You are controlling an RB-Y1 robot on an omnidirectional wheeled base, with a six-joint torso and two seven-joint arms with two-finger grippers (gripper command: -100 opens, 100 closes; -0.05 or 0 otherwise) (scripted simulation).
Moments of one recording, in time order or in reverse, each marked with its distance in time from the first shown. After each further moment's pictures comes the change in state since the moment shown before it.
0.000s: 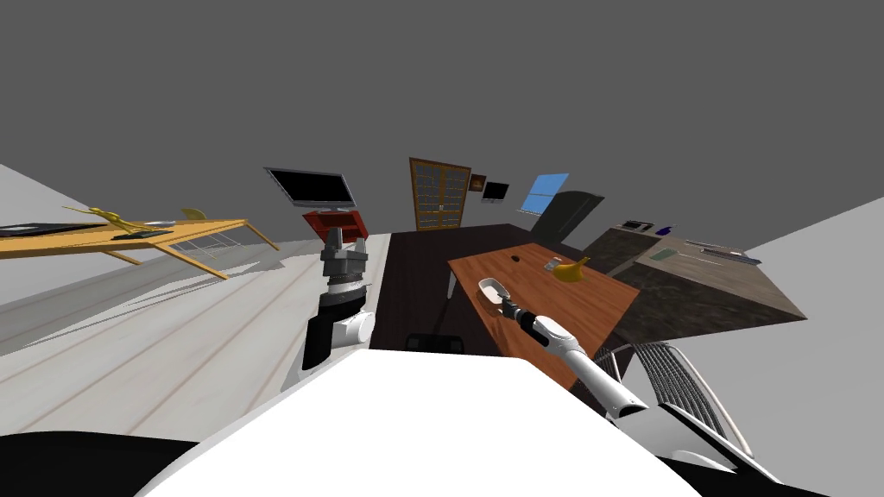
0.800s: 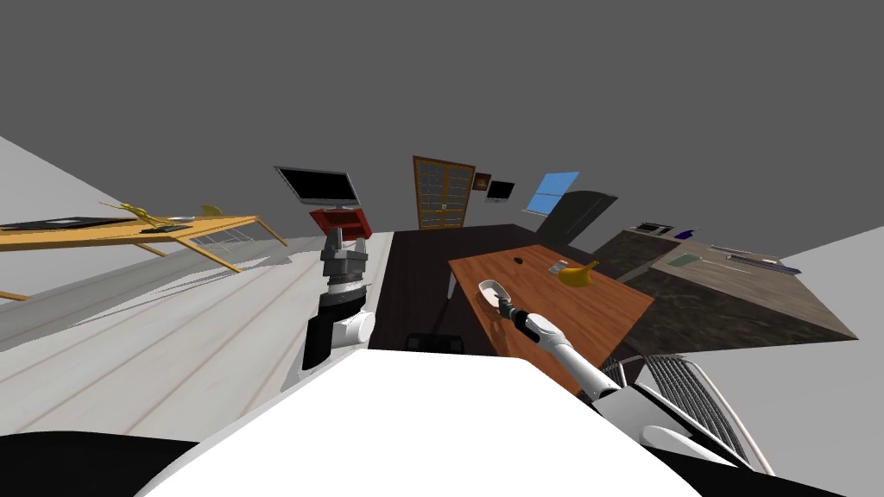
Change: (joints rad) left arm 0.000 0.000 0.000 0.000 0.000 0.000 0.000; right arm -0.076 0.043 0.063 0.099 0.058 0.047 0.012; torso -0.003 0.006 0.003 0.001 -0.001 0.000
